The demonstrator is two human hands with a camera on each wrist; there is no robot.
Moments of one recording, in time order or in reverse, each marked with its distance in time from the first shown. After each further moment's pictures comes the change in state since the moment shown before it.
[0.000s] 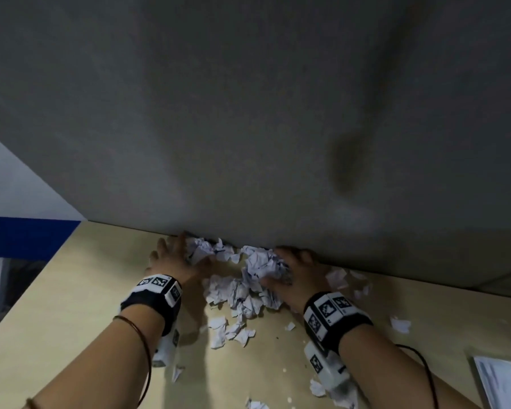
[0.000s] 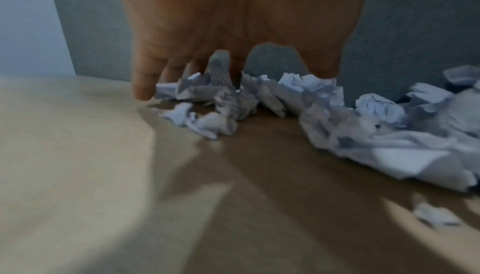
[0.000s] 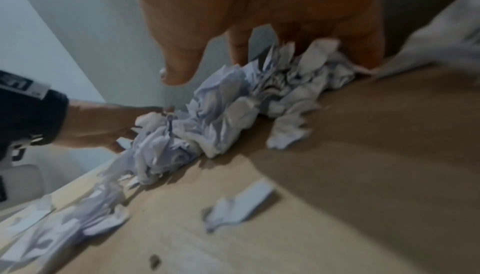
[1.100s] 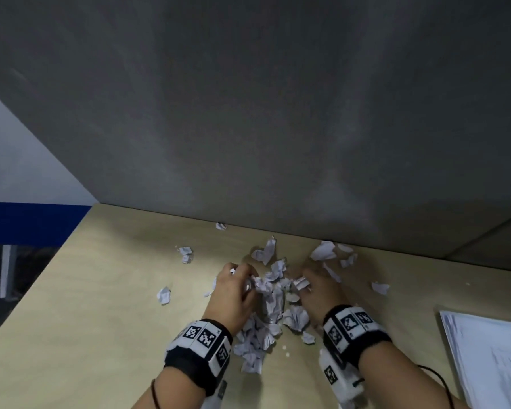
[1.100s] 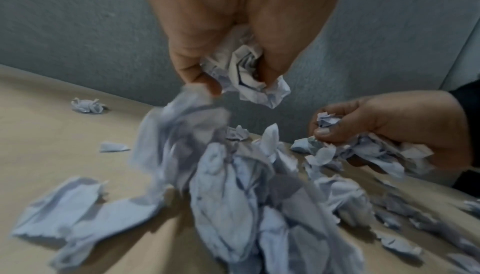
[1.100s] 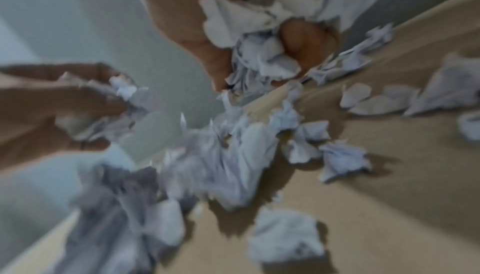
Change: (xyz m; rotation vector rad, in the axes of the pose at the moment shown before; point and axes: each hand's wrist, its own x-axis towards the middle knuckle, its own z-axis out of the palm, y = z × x) left_hand -0.168 0.044 0.029 -0.356 -0.012 0.517; right_hand -0.079 0.041 0.018 0.011 0.056 0.026
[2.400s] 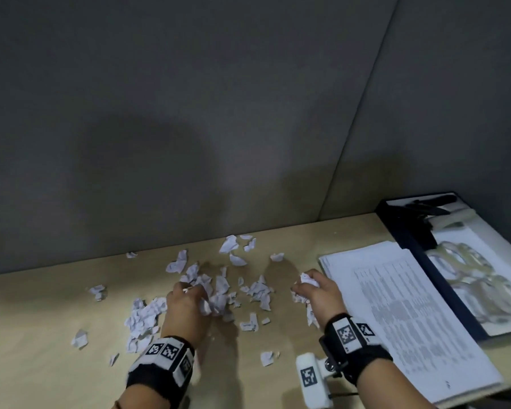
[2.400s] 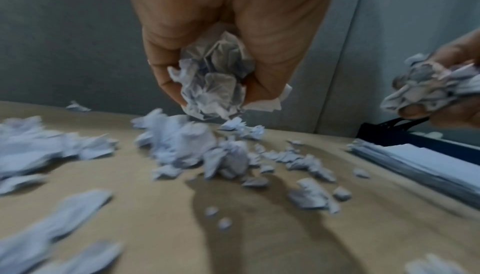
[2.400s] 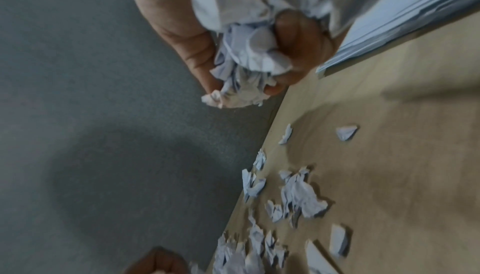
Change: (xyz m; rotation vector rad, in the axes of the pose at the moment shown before) left_hand -0.034 0.046 0.054 0.268 -0.029 0.106; right_hand -0.150 0.099 -0.056 1.075 0.488 0.311
